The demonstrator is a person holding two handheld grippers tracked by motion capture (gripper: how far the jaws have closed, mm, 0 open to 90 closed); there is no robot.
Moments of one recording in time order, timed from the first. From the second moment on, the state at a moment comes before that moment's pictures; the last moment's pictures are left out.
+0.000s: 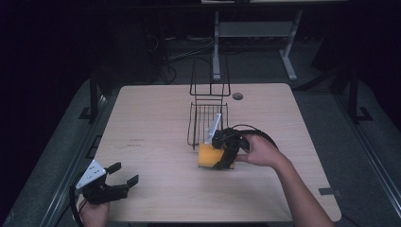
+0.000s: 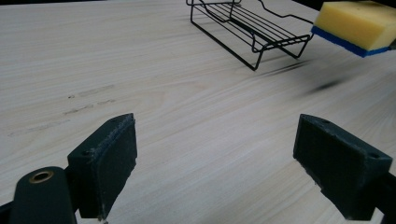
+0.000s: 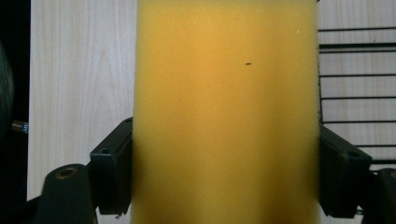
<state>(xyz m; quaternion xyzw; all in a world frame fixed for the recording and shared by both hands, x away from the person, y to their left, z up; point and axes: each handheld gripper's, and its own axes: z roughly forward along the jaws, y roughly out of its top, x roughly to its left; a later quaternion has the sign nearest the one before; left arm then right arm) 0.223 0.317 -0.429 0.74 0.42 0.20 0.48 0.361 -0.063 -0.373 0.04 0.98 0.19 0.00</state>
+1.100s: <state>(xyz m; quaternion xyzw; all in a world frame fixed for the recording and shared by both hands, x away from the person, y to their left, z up) 0.223 0.317 -0.428 0.74 0.42 0.20 0.49 0.399 -0.041 -0.367 0.03 0.98 0.18 -0.01</state>
